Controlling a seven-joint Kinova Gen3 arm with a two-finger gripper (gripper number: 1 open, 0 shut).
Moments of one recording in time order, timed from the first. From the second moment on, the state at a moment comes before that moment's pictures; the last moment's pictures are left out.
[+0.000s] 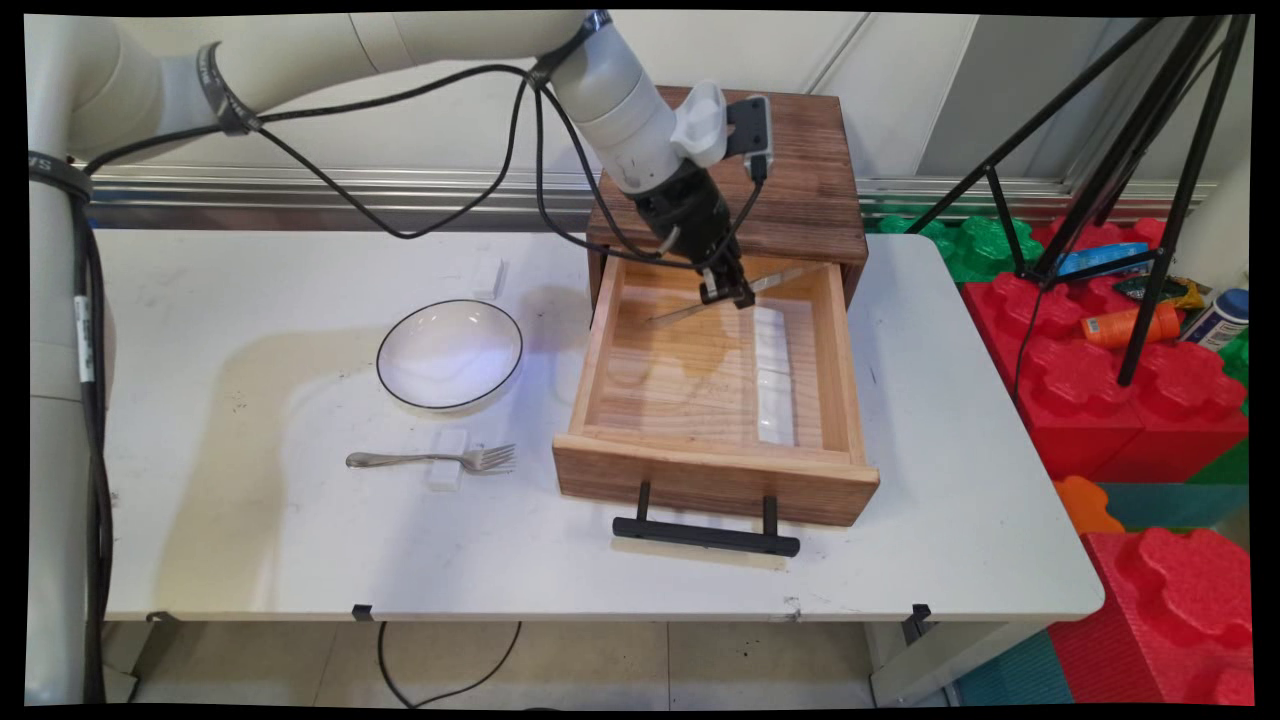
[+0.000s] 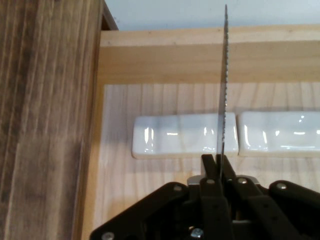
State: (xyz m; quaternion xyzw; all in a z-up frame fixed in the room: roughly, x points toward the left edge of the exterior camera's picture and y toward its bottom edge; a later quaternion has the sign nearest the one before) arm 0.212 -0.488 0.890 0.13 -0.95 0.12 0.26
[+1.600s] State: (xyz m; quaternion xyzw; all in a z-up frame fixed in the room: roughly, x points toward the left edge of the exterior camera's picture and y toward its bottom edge) arm 0.209 -0.513 0.818 0.15 -0.96 0.10 0.23
